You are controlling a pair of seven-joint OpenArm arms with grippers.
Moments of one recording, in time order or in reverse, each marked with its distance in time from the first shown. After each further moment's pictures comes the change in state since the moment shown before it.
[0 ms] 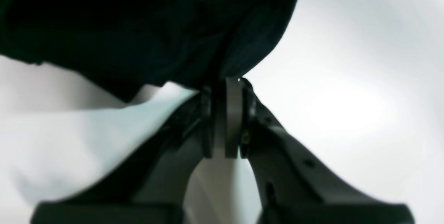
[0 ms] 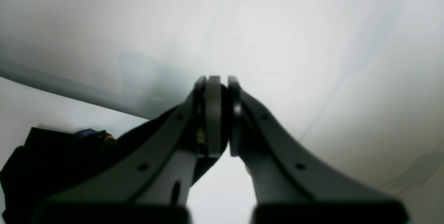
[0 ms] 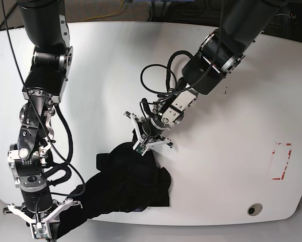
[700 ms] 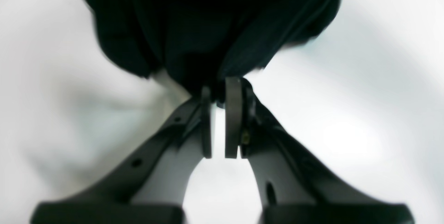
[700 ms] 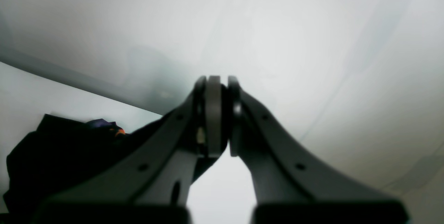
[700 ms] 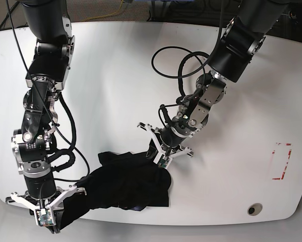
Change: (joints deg) left arm 9.4 -11.8 -11.3 37.0 -0.1 0.2 16.3; right arm -5.6 -0.2 0.0 6.1 0.0 0.2 0.0
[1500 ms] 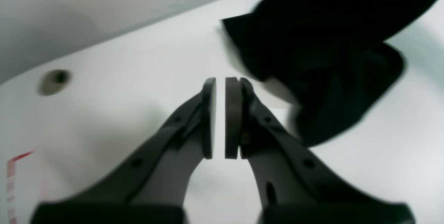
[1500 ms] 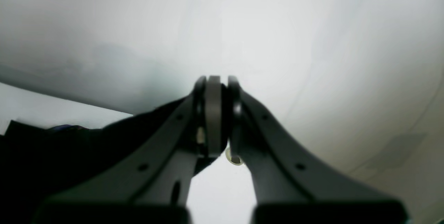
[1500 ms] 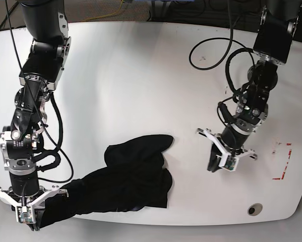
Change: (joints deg) left arm 9.8 -20.1 -15.0 22.5 -0.5 -0.9 2.9; right arm -0.2 2.1 3.9 0.1 -0.5 -0.5 0.0
